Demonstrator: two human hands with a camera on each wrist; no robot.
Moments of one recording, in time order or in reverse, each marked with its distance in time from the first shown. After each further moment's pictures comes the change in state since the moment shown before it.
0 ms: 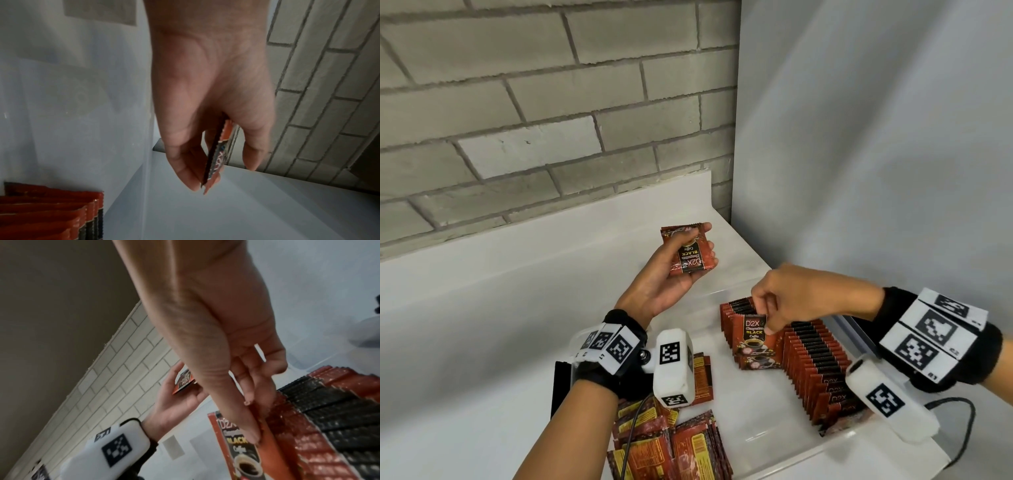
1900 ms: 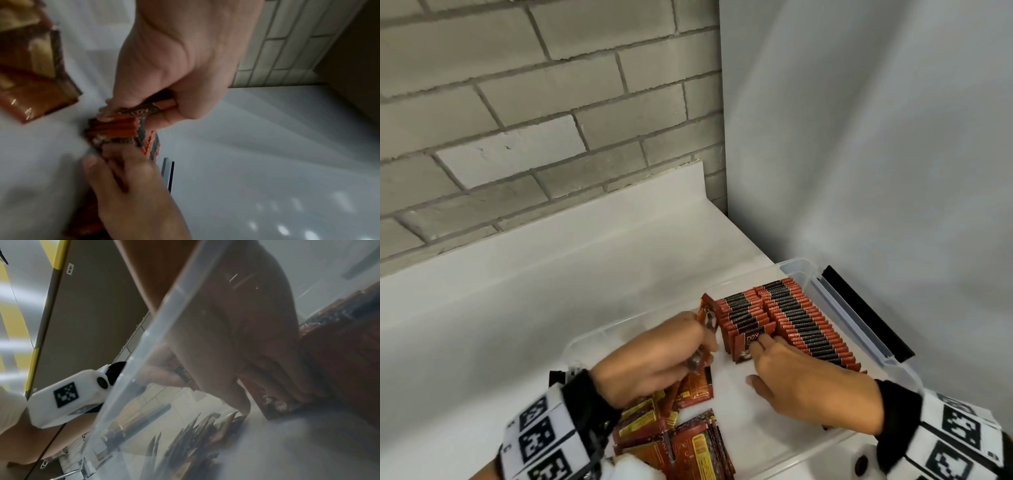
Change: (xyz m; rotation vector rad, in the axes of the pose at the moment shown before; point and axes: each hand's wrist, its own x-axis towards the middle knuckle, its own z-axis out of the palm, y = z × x) left_hand -0.077 -0.022 0.034 0.727 0.138 -0.598; right_hand -0.032 -0.033 0.086 -0.140 -0.025 0.121
